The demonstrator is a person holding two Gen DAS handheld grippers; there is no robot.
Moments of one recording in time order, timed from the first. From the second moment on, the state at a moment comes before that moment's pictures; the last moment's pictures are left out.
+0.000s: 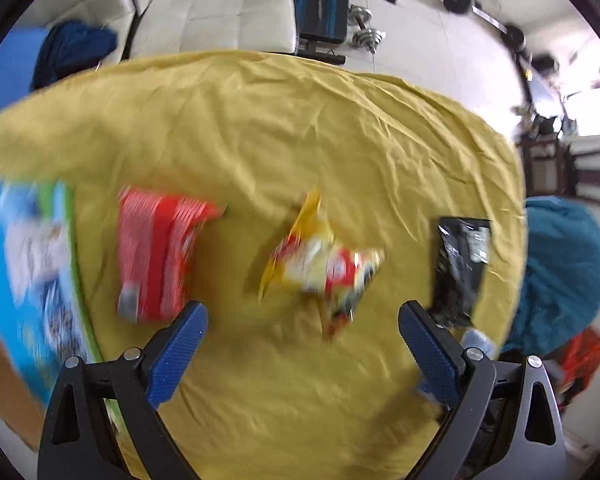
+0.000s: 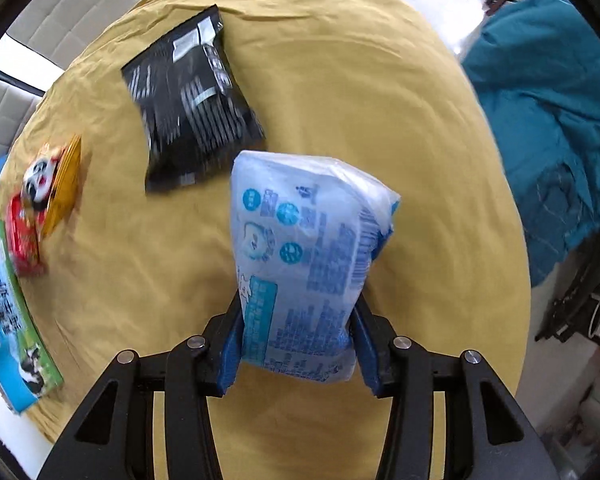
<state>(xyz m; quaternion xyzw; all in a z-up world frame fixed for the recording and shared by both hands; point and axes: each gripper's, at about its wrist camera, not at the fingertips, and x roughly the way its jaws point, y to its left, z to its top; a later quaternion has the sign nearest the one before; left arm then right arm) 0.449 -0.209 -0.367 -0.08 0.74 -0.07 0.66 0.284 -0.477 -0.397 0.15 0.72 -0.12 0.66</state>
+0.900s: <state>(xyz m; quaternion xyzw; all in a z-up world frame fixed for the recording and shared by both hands) 0.392 -0.243 -0.377 0.02 0.70 -0.11 0.70 0.316 -0.454 -0.409 0.13 0.75 -0.10 0.64</state>
